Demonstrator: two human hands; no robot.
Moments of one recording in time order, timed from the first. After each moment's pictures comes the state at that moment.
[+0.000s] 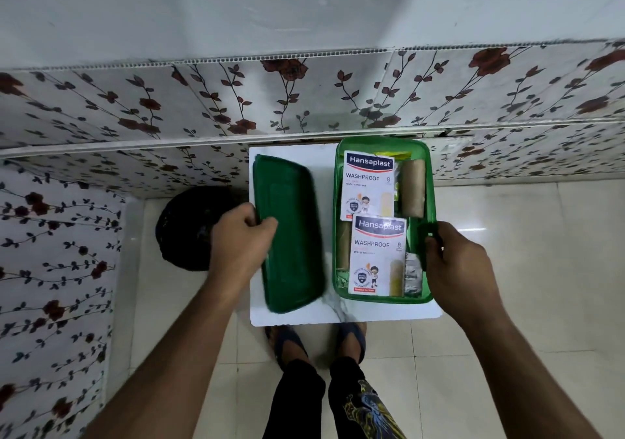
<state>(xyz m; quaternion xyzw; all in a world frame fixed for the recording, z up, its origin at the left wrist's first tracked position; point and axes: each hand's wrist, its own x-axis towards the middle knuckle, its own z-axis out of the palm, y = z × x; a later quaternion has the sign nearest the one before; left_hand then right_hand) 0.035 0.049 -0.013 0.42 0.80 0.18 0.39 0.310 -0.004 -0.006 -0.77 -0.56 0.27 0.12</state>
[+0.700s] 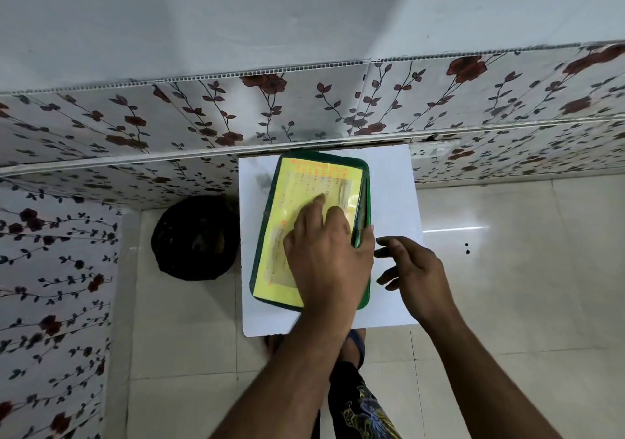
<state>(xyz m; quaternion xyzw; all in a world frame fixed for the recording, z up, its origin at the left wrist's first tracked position) 0.158 0.027 0.004 0.63 0.73 0.17 0.19 0.289 -0.007 -0.025 -0.74 -0.34 0.51 0.27</state>
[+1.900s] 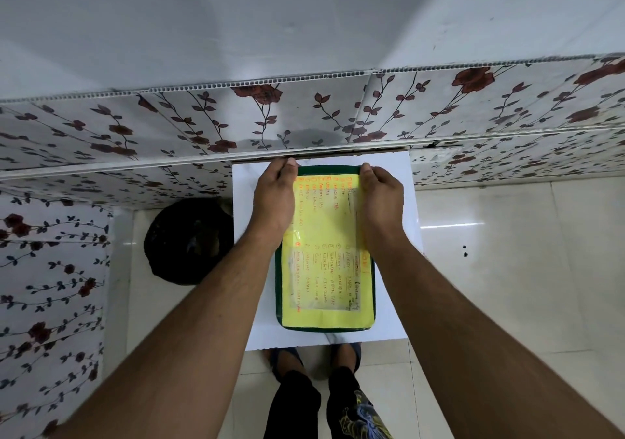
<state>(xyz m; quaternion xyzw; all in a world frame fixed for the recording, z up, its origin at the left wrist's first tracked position) 0.101 0.136 -0.036 0.36 0.68 0.32 0.56 0.244 0.116 -0.041 -0.72 -0.23 0.50 0.41</state>
